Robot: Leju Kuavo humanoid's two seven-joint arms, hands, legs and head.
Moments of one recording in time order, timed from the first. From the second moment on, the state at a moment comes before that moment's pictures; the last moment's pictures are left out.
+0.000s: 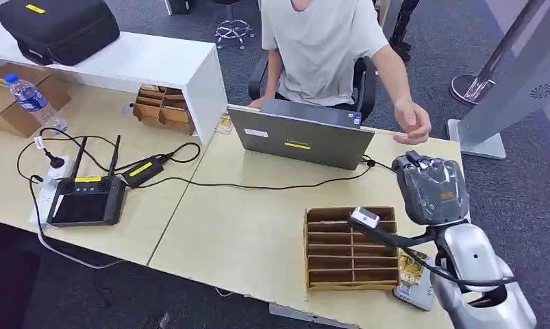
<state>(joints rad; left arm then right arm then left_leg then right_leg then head) -0.07 -0.17 1.25 -0.22 -0.93 -0.13 -0.06 -0.40 -0.18 0.42 -1.57 1.33 -0.13 -0.11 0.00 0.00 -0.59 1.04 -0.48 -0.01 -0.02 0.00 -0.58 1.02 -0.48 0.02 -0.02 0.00</state>
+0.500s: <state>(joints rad) -0.07 -0.17 1.25 -0.22 -0.94 -0.14 -0.05 -0.37 -0.18 0.43 -1.59 1.34 -0.15 -0.10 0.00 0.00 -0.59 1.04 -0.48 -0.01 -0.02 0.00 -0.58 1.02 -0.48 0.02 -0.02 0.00</state>
